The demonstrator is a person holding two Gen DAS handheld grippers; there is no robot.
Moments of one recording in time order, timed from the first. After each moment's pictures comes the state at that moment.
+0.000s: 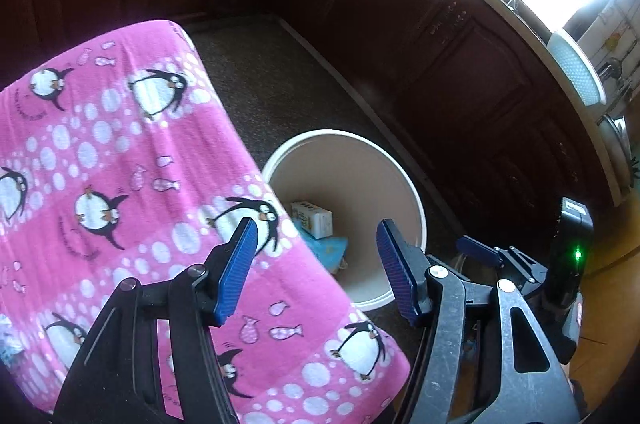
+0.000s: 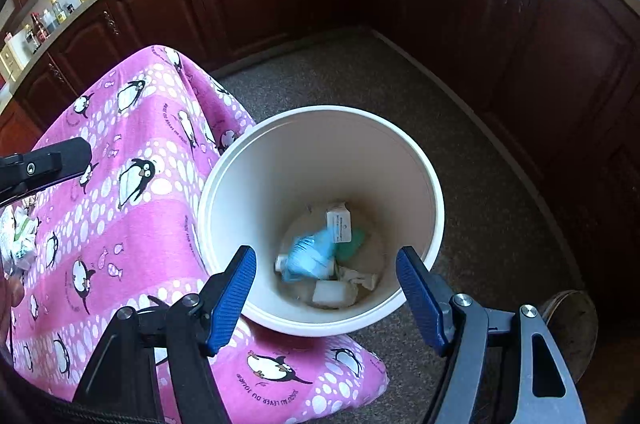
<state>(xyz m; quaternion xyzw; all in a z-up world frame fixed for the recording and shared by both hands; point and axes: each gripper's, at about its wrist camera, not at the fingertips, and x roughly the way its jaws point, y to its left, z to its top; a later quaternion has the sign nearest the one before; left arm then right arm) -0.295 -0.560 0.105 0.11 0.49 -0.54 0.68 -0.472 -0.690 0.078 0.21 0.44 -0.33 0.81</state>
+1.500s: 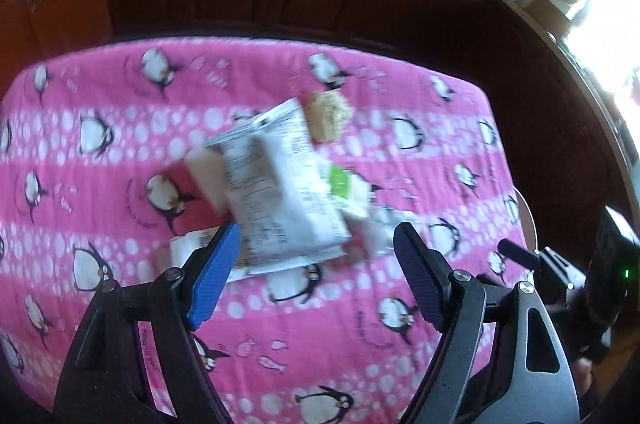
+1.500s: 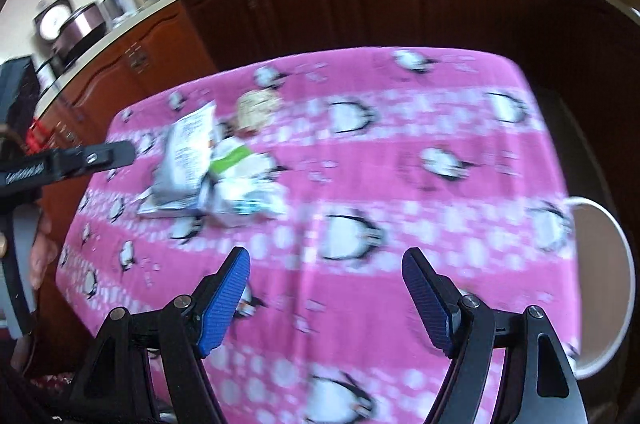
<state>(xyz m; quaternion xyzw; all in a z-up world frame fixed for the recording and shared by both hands) -0.136 -0.216 0.121 0.01 0.52 -0.31 0.80 -0.276 -0.430 0.107 0.12 0.44 -0.04 0.89</state>
